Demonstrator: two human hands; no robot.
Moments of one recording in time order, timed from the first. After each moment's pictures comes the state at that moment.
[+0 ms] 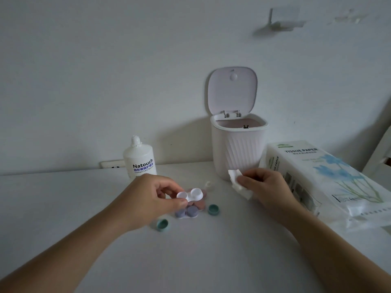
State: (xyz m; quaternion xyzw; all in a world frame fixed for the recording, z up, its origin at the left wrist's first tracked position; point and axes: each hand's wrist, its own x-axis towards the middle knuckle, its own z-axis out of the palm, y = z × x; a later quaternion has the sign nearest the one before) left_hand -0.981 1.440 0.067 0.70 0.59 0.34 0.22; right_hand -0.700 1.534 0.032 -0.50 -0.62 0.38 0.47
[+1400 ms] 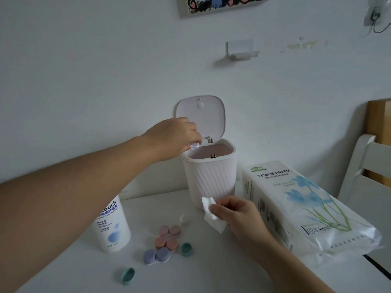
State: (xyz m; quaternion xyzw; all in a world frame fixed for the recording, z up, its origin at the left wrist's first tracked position) left_hand -0.895 1.606 0.209 0.86 0.40 0.04 -0.30; right_hand -0.699 1.542 0.030 -0.42 -0.55 0.52 0.51
